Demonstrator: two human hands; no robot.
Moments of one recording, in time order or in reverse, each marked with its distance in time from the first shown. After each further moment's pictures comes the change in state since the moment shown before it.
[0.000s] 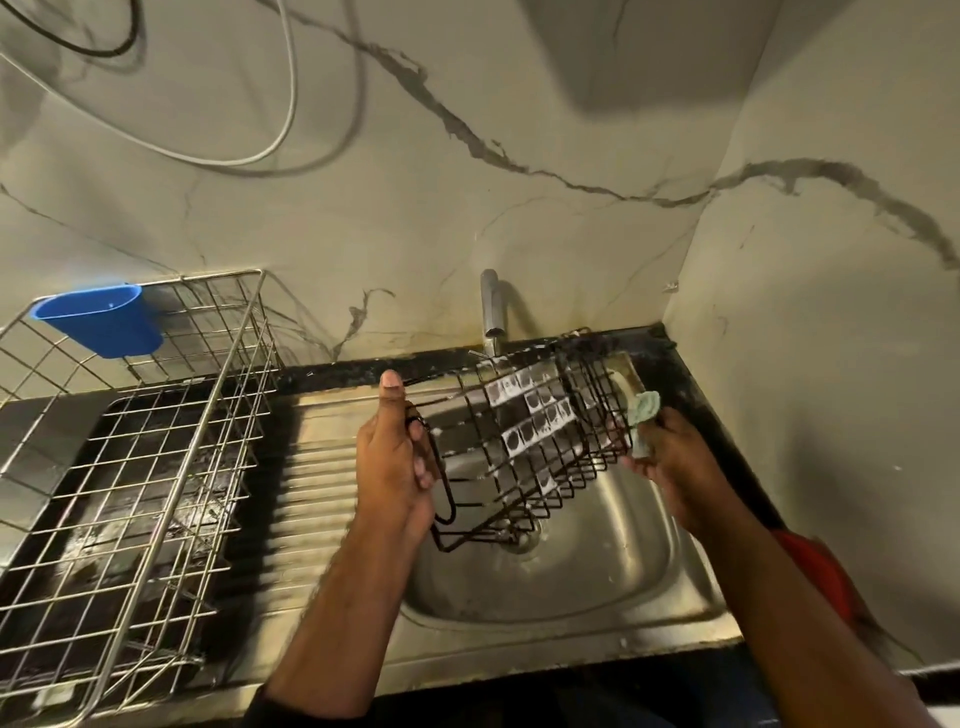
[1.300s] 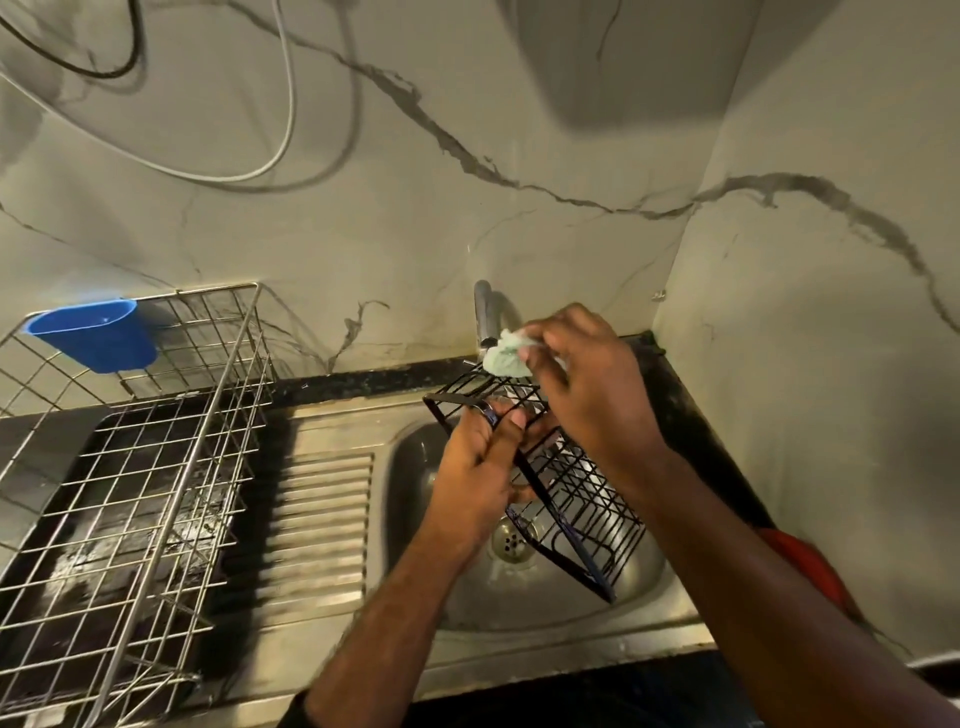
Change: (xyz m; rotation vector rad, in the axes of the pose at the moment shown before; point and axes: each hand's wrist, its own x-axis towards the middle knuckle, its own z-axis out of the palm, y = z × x) left_hand -0.043 -0.008 0.046 0.393 -0.388 0.097; right_hand -0.055 -0.100 0.077 -0.762 0.082 -1.129
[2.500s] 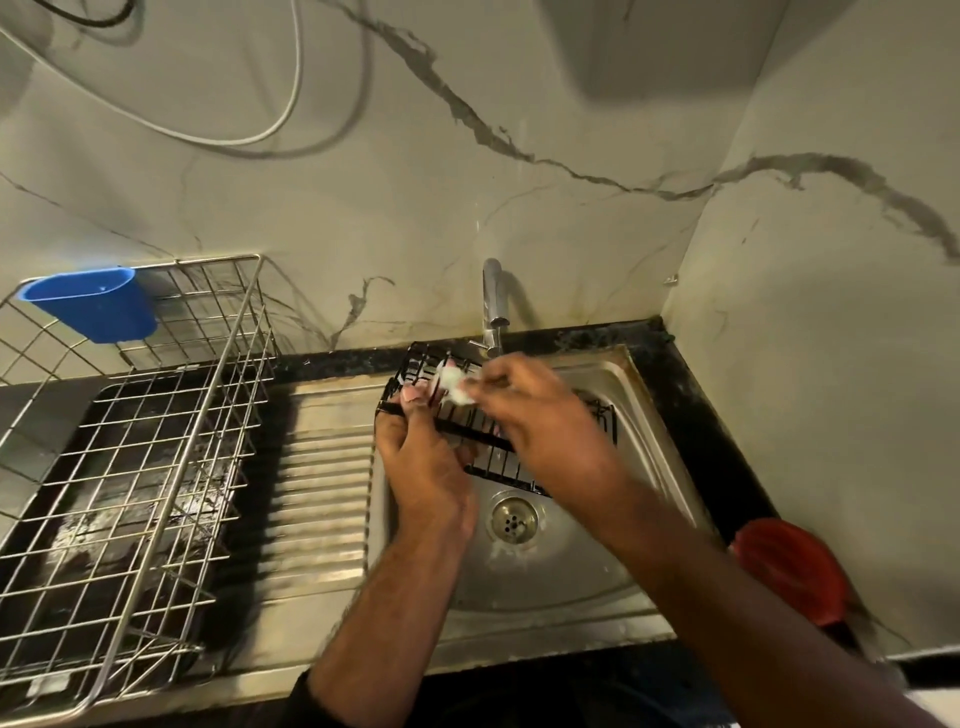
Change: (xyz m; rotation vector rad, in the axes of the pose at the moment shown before) left_hand 0.019 -0.017 -0.020 -0.585 0.630 -0.037; right_hand -0.037 -0.029 0.029 0.153 -0.326 -0.079
